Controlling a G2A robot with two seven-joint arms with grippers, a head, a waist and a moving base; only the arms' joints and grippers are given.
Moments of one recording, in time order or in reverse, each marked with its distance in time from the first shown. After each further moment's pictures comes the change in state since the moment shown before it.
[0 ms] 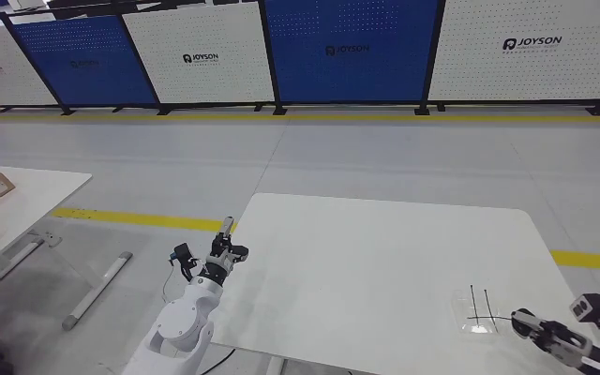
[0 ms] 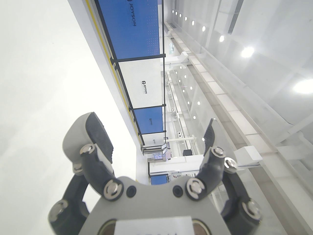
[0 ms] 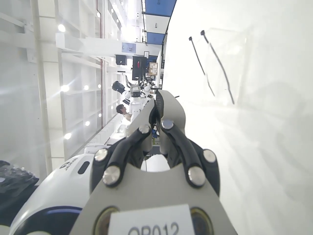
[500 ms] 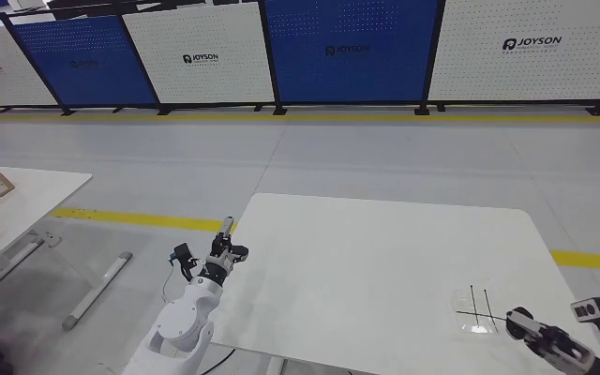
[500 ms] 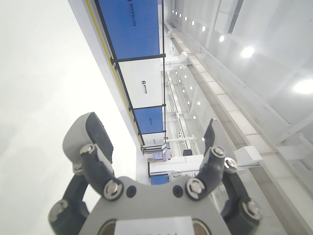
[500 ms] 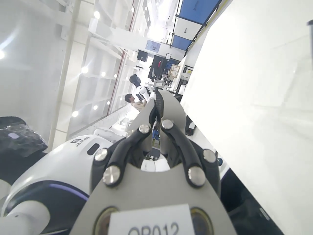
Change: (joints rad) left arm 0.000 0.000 0.000 0.000 0.000 0.000 0.000; right arm -0.231 -0.017 0.037 -0.373 0.092 -0.082 -0.136
